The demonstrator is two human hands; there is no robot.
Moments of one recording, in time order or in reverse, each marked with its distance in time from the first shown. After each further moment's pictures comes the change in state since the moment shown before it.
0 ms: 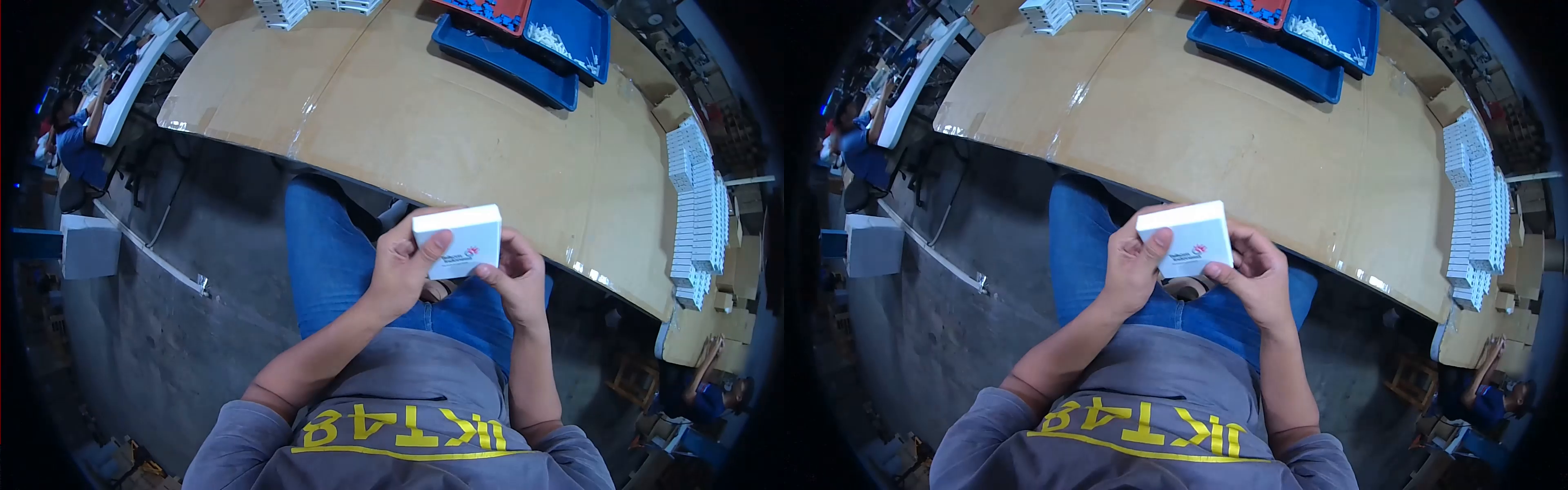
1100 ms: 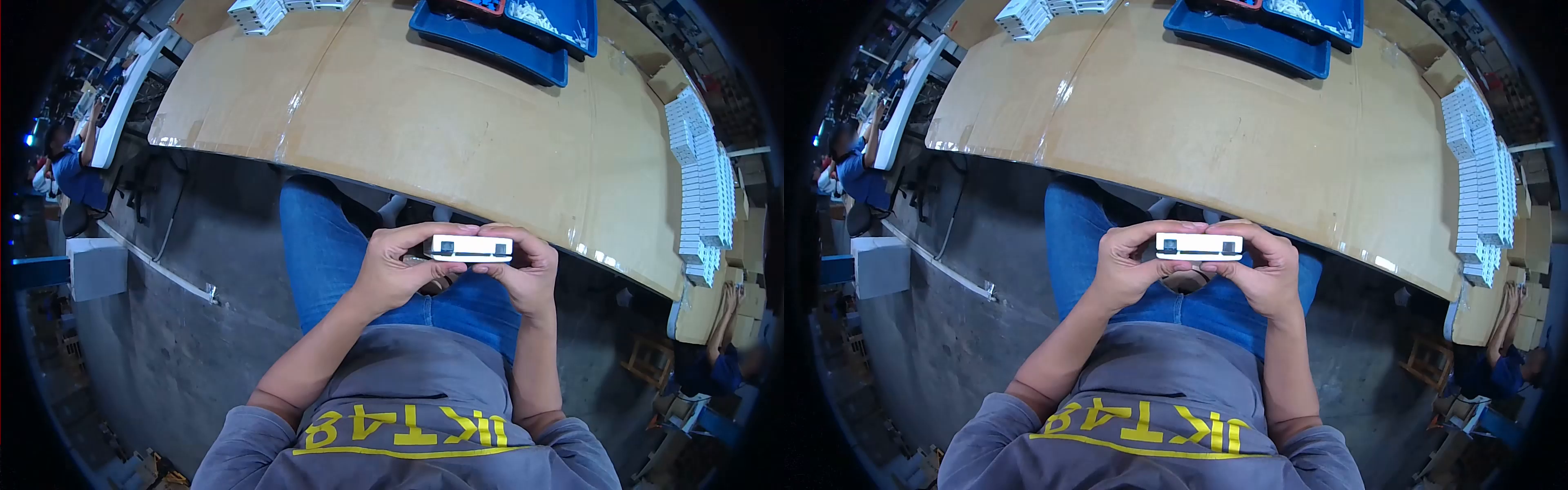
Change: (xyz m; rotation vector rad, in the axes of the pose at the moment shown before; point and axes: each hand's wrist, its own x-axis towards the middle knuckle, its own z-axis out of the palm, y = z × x) left_hand 0.009 -0.004 -0.010 0.298 -0.251 0.079; right_hand -0.003 0.003 -0.020 -0.215 -0.016 -0.236
